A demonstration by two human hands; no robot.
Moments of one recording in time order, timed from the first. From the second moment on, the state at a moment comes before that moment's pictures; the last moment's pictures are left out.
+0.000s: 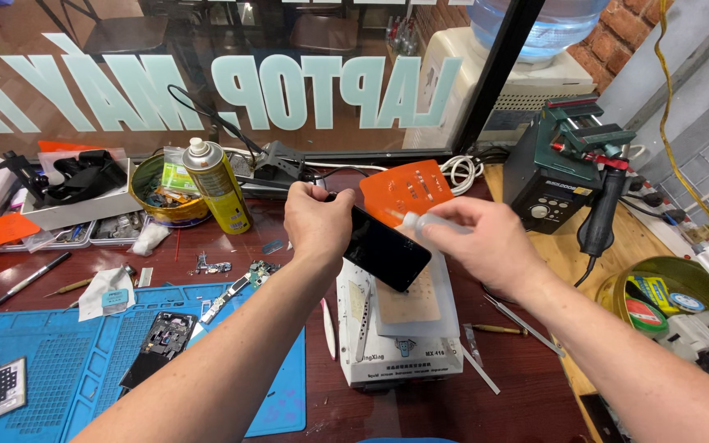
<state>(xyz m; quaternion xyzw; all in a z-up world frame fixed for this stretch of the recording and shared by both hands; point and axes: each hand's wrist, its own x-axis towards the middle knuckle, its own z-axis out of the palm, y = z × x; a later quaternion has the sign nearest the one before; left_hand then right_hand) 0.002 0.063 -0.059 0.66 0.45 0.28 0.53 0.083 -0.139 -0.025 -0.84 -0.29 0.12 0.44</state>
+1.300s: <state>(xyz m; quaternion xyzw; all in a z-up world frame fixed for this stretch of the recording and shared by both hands) 0.015 0.031 -0.008 0.87 0.11 0.36 0.32 0.124 -0.141 0.024 -0.81 -0.54 -0.13 0.19</state>
